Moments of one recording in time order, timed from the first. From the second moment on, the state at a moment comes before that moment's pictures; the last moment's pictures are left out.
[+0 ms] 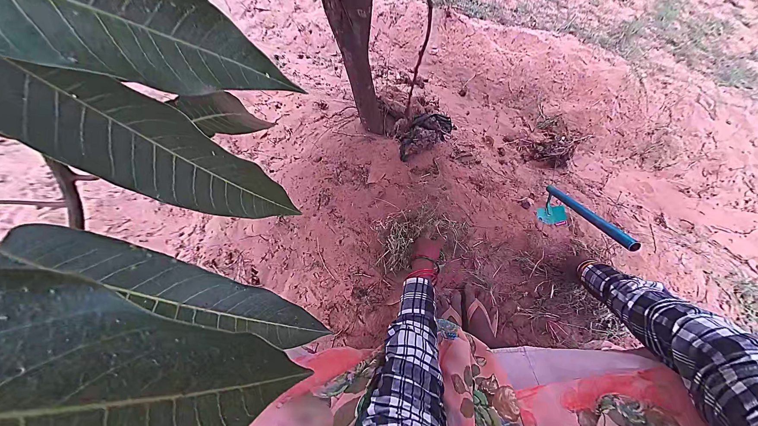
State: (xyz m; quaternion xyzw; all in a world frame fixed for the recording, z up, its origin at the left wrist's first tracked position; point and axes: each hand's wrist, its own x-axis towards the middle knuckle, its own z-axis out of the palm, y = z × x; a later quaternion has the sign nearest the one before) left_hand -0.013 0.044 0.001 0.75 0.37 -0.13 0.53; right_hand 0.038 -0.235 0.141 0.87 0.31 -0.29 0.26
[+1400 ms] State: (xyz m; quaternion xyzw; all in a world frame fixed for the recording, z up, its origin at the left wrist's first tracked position) left_hand -0.021 0.015 -0.052 0.88 0.36 -0.18 0.25; right_hand 0.096 -0.112 -0.049 0.91 0.25 -0.33 0.00
